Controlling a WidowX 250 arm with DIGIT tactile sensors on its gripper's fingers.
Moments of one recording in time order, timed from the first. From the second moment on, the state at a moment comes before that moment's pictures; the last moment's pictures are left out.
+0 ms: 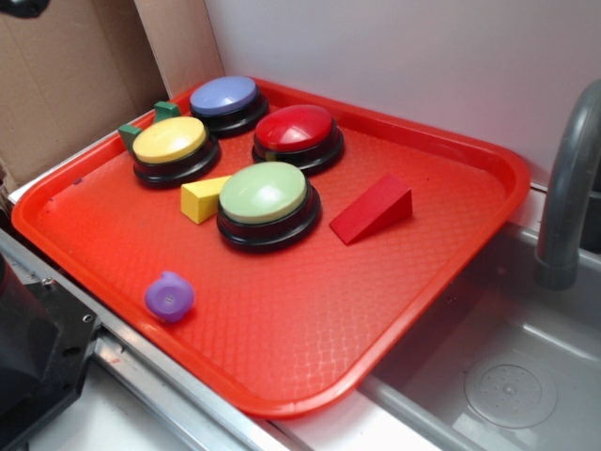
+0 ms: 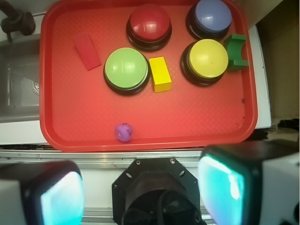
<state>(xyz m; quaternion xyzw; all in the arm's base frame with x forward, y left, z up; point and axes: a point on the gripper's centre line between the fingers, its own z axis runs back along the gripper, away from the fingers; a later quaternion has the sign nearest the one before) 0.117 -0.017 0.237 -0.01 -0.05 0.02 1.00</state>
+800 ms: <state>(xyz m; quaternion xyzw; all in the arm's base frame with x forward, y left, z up) 0.133 -0.044 0.165 0.04 -0.03 0.03 1.00</state>
